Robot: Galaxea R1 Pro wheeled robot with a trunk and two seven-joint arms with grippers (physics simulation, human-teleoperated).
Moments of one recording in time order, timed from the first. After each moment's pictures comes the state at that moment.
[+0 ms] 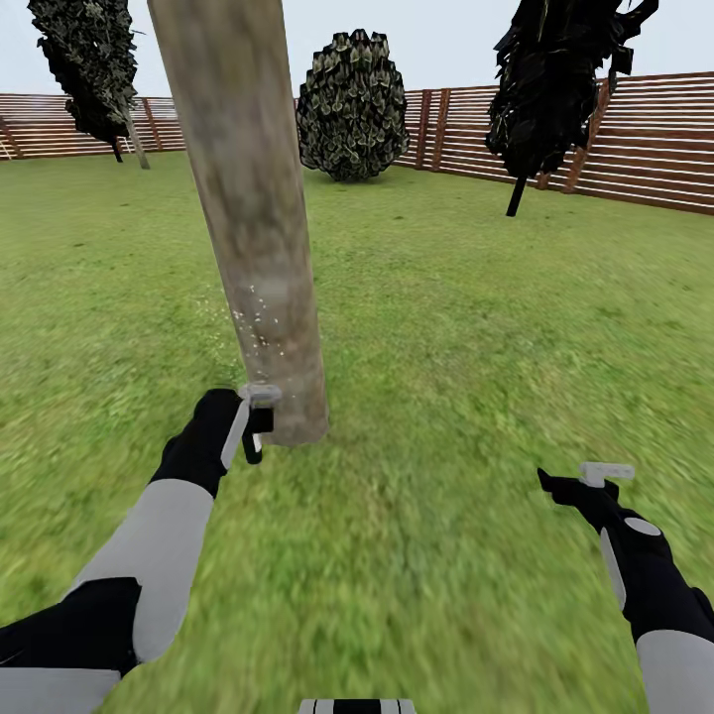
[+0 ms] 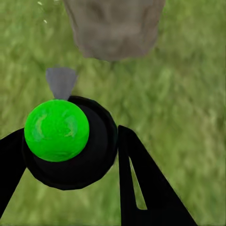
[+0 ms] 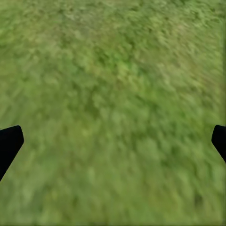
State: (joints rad) left arm -1.03 -0.10 0.12 -0.81 -0.08 0.89 0.10; right arm -0.59 -0.18 -0.43 -0.95 0.18 0.18 0.26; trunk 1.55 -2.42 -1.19
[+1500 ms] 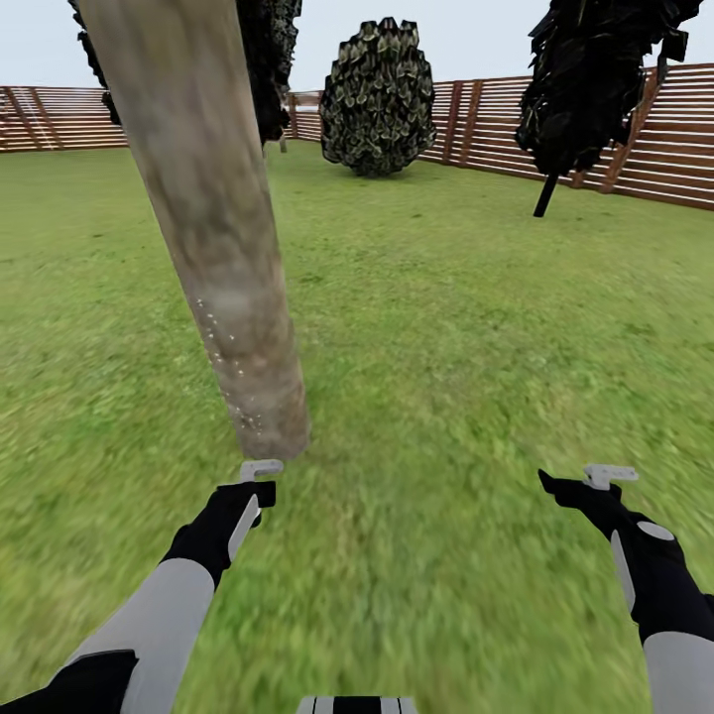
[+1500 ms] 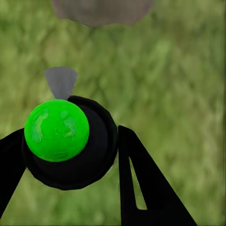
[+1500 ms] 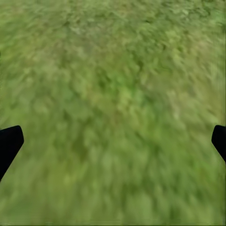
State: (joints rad) left arm -0.81 -0.10 0.13 -0.60 -0.08 0.47 0.16; right arm -0.59 -0.19 -0.48 -0.94 0.19 0.18 0.36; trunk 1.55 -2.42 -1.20
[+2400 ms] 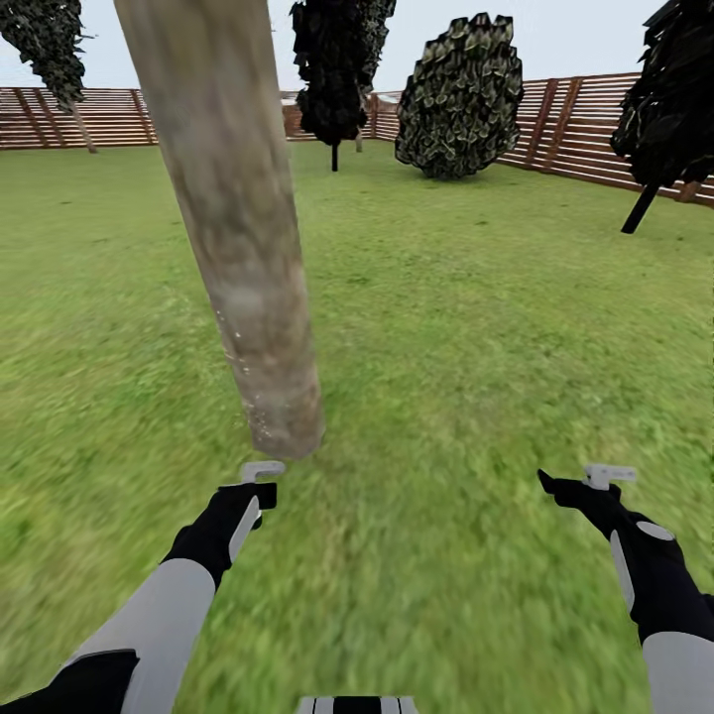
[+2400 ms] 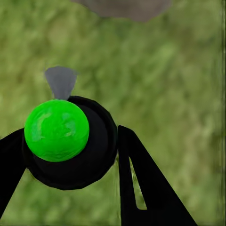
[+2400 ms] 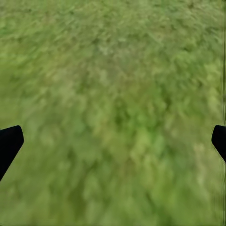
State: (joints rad) left arm -0.81 -0.10 0.13 -0.60 -0.07 0.47 0.16; right arm -0.59 -0.18 -0.48 -0.94 0.19 0.18 0.36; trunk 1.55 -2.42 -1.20
